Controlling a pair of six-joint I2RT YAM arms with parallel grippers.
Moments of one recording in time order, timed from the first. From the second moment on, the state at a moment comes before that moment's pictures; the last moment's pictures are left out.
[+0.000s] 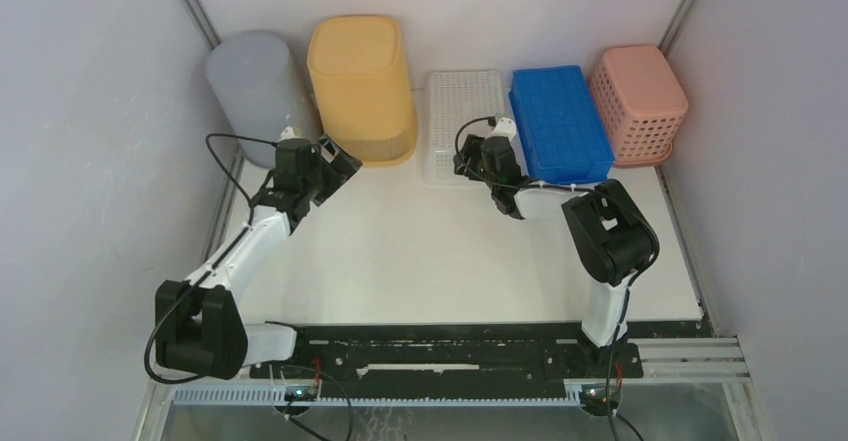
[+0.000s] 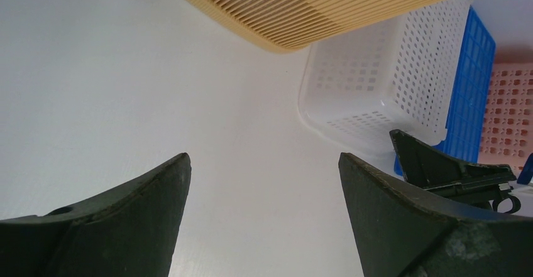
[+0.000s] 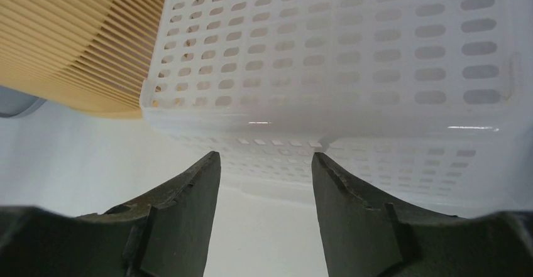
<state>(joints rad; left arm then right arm) -0.18 1.28 0.88 -0.18 0.01 -0.82 0.49 1.86 1.02 0.42 0.17 0.54</state>
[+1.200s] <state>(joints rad) -0.17 0.99 0.64 -0.12 -0.46 -0.41 0.12 0.69 0.19 0.30 0.19 0.29</state>
